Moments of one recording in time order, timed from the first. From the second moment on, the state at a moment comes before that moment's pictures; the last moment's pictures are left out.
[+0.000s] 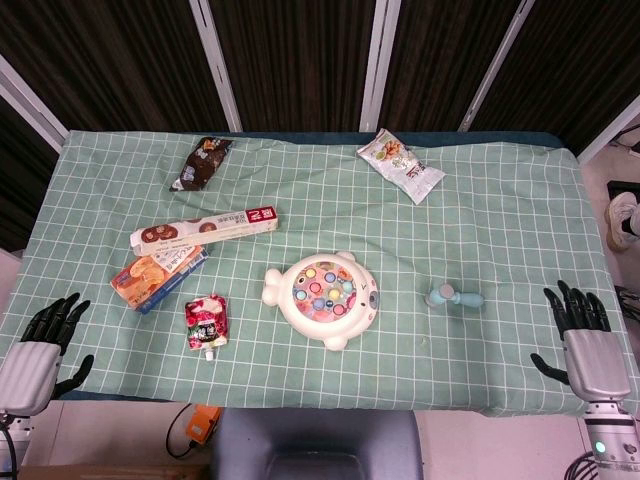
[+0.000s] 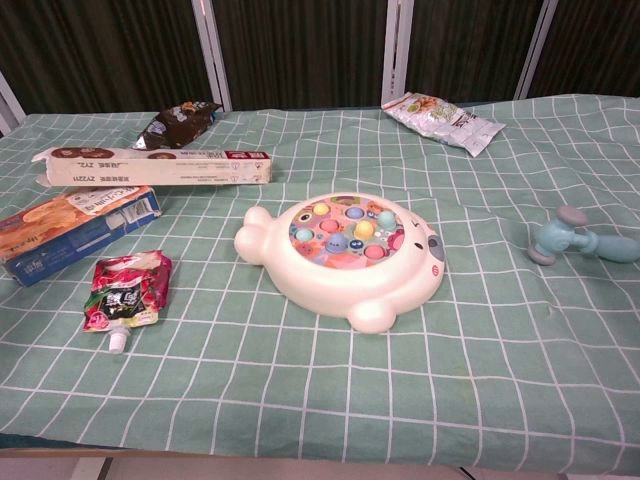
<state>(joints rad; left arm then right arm) -0.10 -1.12 0.00 -1.60 1.60 1.50 0.03 0.10 -1.15 0.00 -1.66 -1.40 1.51 -0.24</state>
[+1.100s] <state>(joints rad) -0.11 -1.11 0.01 -1.60 1.60 1.49 0.02 0.43 -1.43 0.14 -1.15 -1.36 1.01 0.18</state>
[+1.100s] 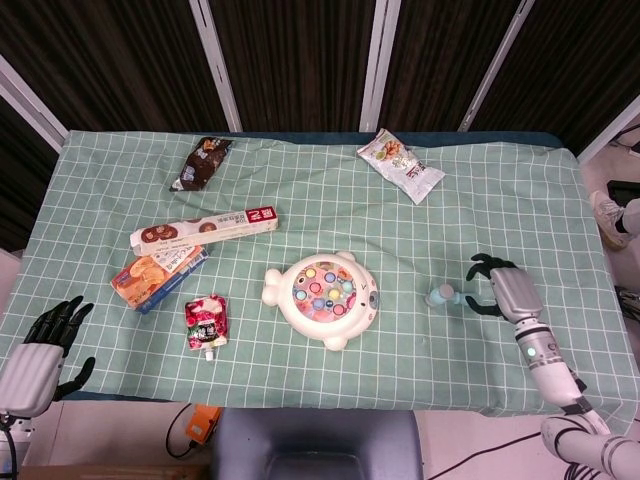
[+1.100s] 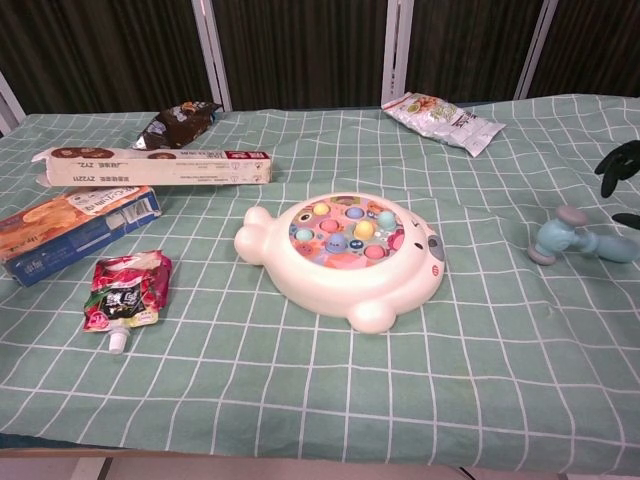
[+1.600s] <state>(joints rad) -0.10 -1.11 0.01 -1.60 1.61 1.50 0.01 0.45 -1.47 0.13 -1.10 -1.35 0.98 0.19</state>
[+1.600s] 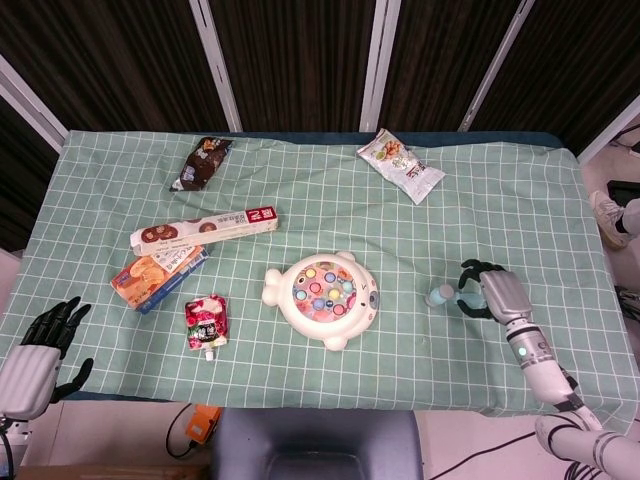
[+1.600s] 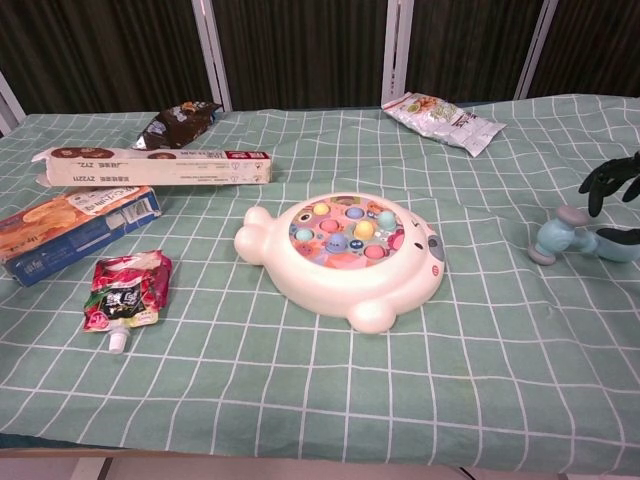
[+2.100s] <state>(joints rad) -0.10 -1.11 0.02 -1.60 1.61 1.51 0.01 0.47 -1.52 0.12 -1.04 -1.34 0.95 0.20</state>
